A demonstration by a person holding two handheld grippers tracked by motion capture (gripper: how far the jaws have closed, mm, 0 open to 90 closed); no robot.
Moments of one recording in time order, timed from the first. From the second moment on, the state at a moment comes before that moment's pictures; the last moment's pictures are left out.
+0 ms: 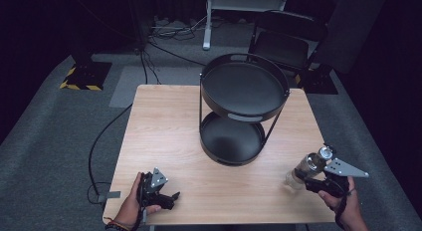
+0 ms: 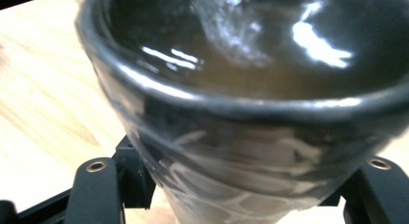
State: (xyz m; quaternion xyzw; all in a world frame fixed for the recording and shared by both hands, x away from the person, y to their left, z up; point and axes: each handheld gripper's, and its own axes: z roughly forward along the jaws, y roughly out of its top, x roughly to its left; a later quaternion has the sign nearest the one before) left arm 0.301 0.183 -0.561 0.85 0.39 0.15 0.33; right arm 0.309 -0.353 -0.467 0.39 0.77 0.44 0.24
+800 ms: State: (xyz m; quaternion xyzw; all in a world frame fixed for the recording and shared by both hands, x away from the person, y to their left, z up) left arm 0.301 0.183 -0.561 0.85 0.39 0.15 0.33; right arm 0.364 -0.285 -0.445 0.38 0.74 0.50 0.24
